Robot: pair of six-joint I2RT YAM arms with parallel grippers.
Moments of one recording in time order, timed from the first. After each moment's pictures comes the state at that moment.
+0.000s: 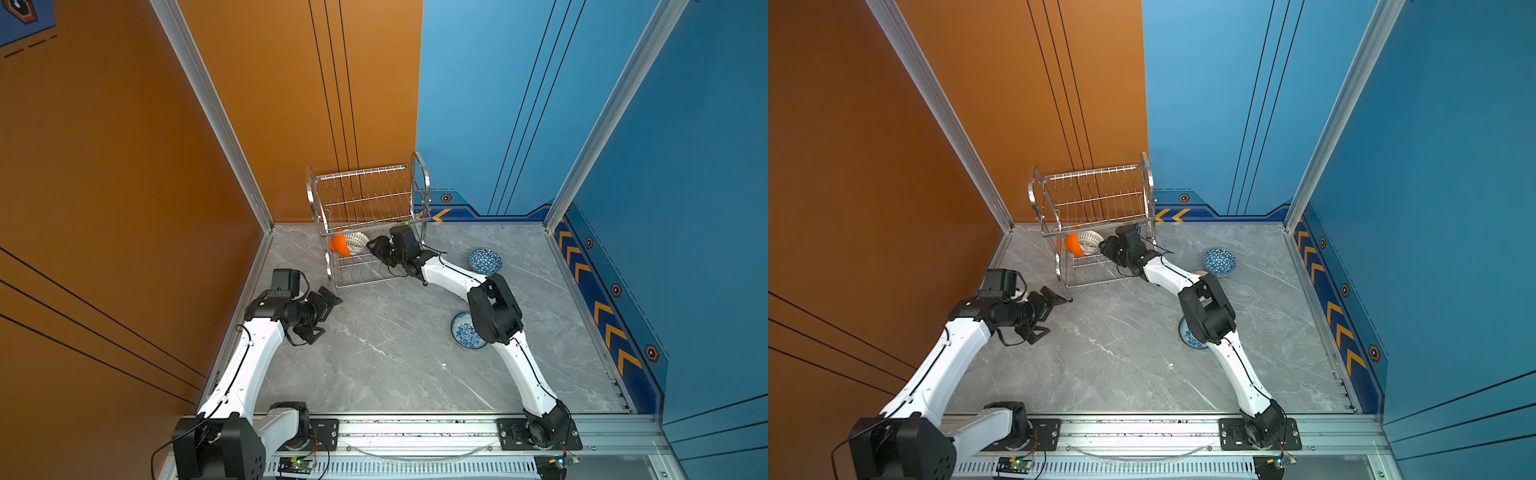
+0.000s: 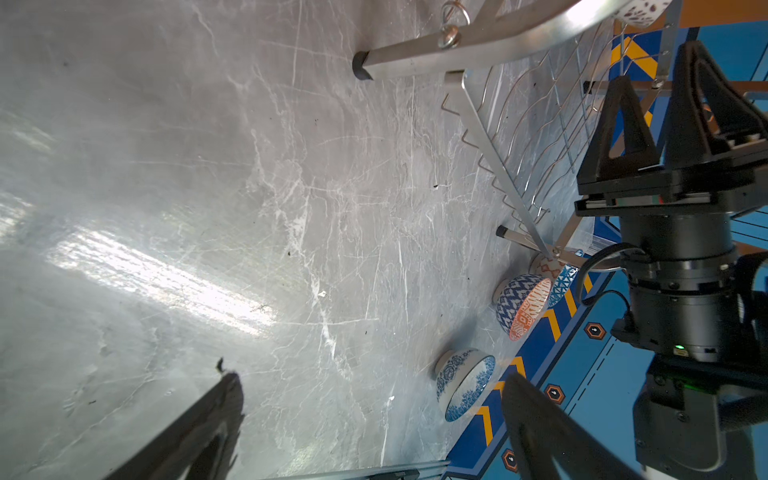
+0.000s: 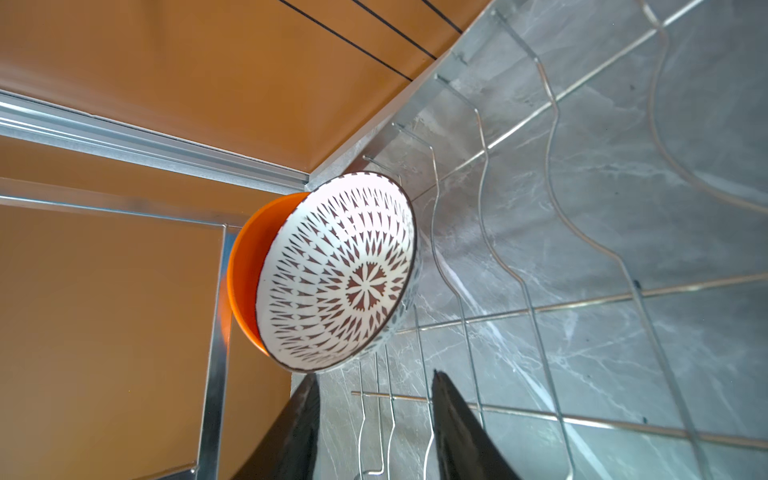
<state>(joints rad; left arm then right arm) 0.01 1.11 0.88 -0.84 0.42 -0.98 0.65 2.44 2.02 -0.04 -0.16 1.08</state>
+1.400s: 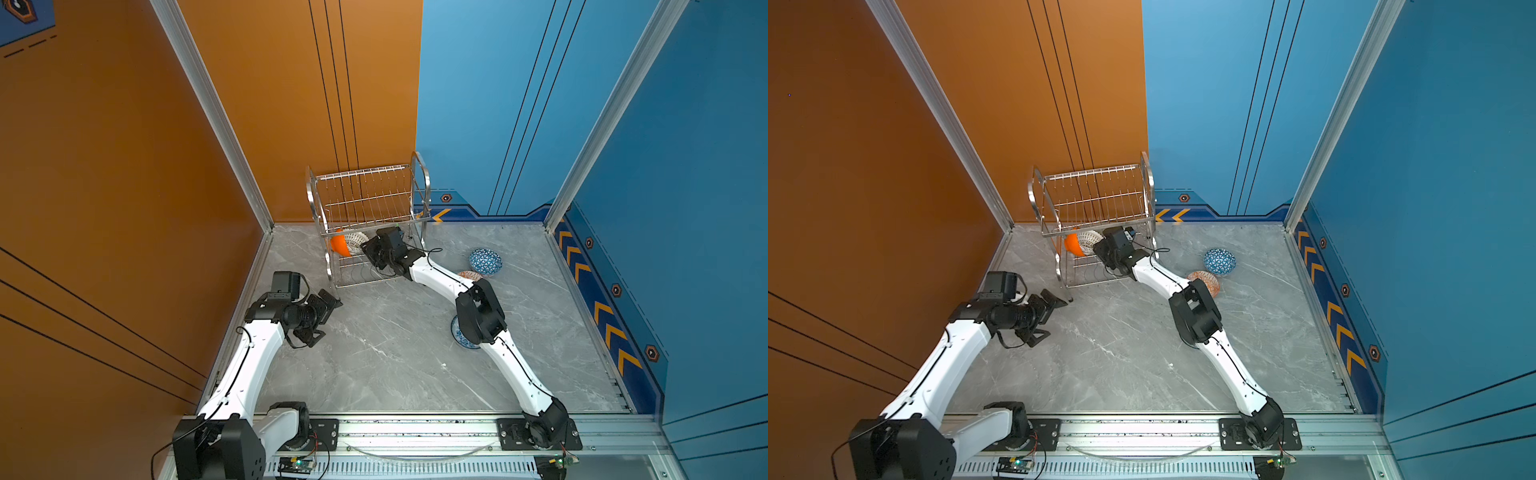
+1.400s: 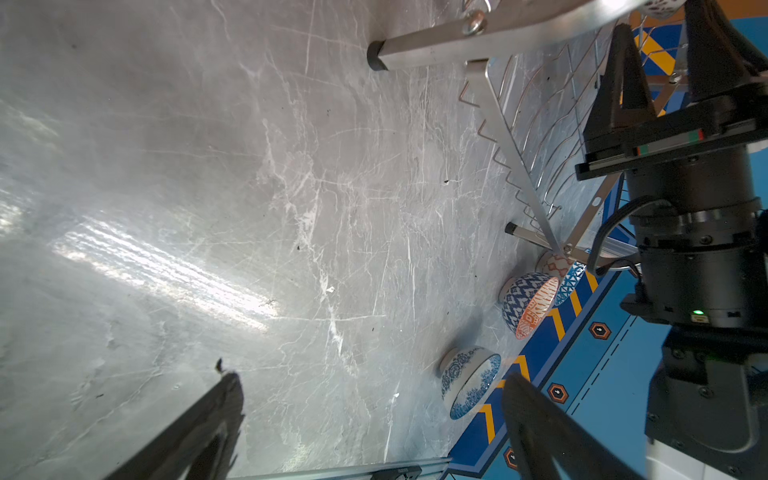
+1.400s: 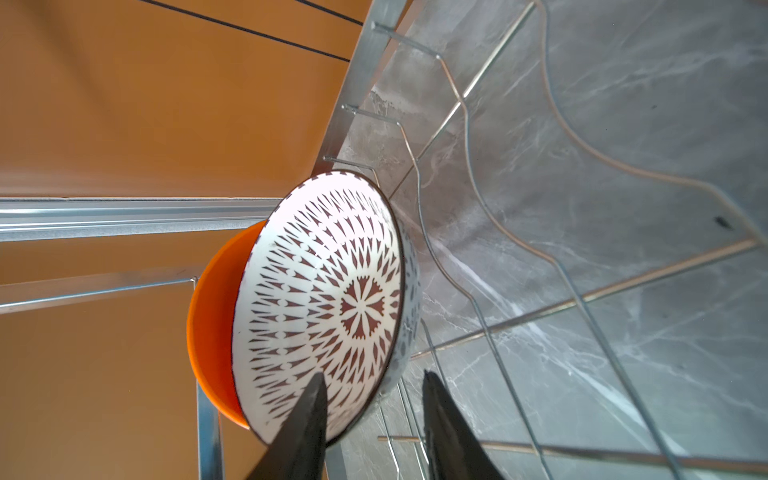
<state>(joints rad) 0.02 1.11 0.86 -0.84 0.42 -0.98 0.69 2.61 2.30 -0.17 -0.09 1.34</state>
